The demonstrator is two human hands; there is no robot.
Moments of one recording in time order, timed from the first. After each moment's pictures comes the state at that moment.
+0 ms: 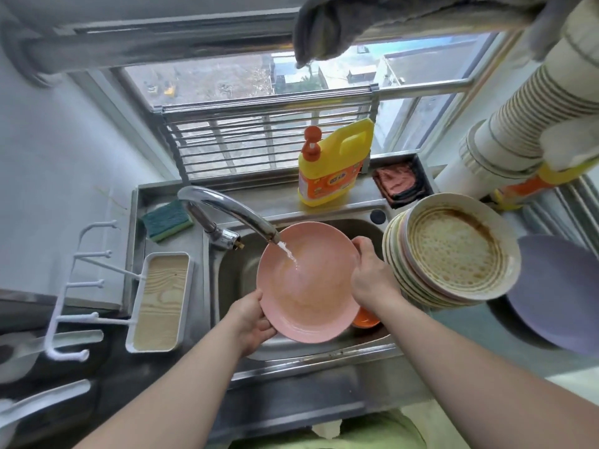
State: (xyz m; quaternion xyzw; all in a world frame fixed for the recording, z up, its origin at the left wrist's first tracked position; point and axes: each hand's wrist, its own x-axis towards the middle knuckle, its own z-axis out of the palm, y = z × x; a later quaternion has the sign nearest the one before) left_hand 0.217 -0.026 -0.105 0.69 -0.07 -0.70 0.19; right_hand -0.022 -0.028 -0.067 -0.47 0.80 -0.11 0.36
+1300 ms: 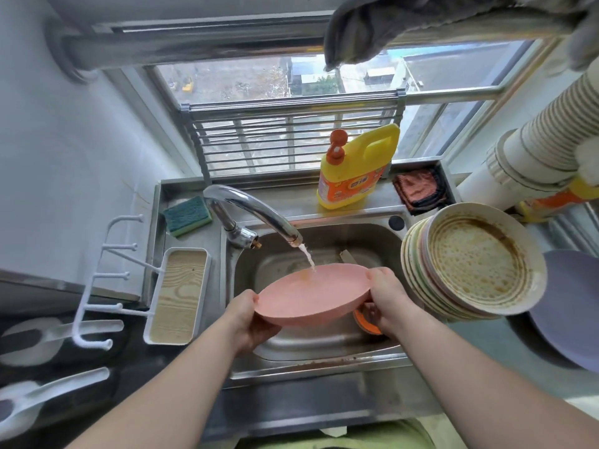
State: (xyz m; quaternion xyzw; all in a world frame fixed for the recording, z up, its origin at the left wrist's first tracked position) left_hand 0.247 -0.033 -0.100 0.68 0.04 -0.71 0.20; right_hand -0.013 -0.027 -0.102 -0.06 0.74 -0.32 0.59
